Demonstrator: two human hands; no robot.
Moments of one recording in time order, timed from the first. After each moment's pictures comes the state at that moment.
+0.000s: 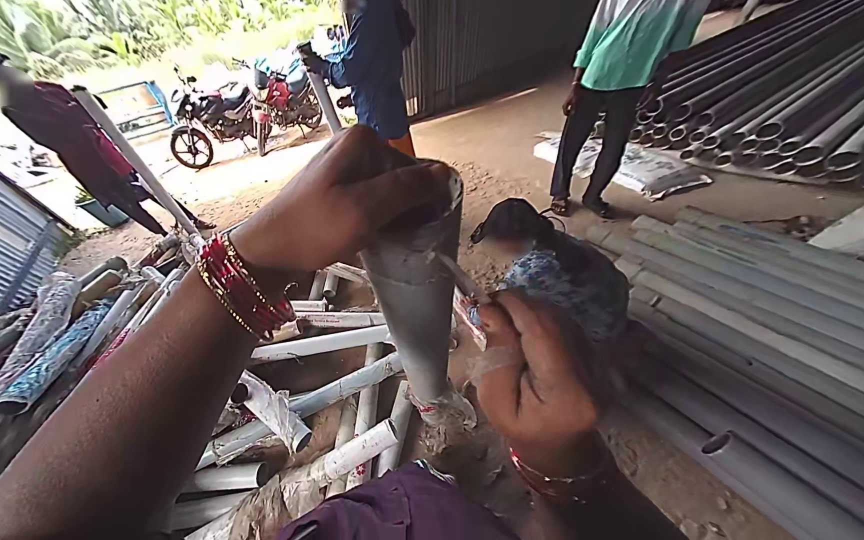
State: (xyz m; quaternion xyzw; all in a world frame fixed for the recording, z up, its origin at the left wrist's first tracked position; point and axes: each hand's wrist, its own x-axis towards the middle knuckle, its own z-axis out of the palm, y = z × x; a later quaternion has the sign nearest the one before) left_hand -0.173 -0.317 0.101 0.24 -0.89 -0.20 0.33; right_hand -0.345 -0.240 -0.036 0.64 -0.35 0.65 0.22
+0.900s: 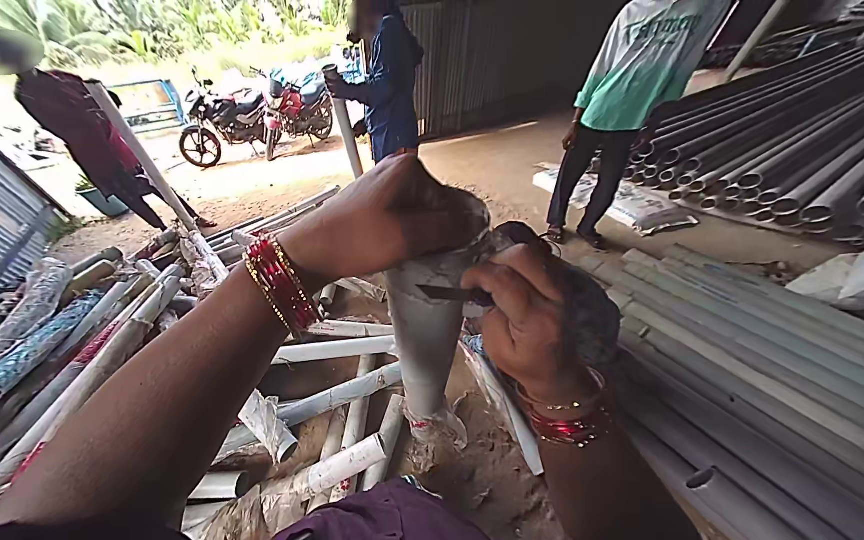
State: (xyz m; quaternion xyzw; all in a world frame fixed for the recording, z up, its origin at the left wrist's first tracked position) left_hand -0.169 -0.322 0.104 0.22 -0.91 -0.22 0.29; right_hand -0.359 -0.297 -0.011 0.76 -0.19 0.60 0.16
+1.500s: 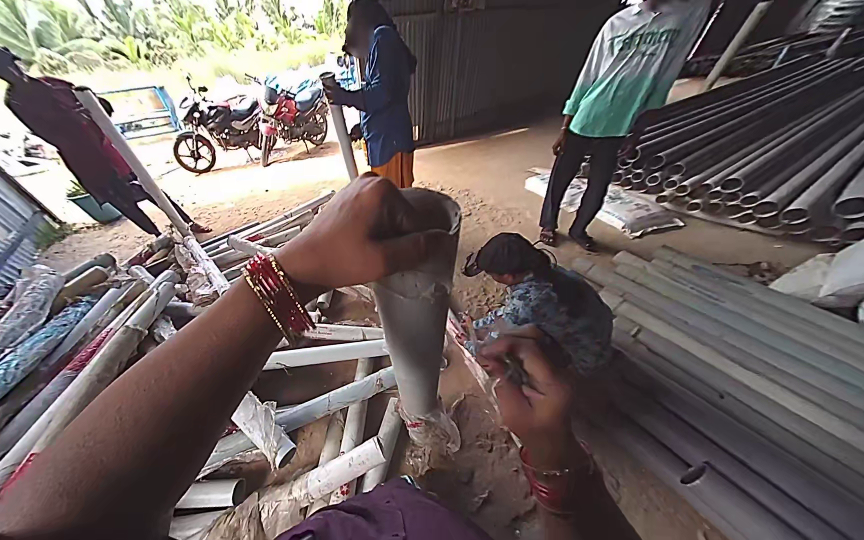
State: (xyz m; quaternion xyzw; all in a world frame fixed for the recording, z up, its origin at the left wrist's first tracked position) left_hand -0.149 -0.332 0.088 0.19 -0.93 -0.09 0.30; right_hand -0.373 -0.259 -0.099 0.71 -0.28 0.64 -0.03
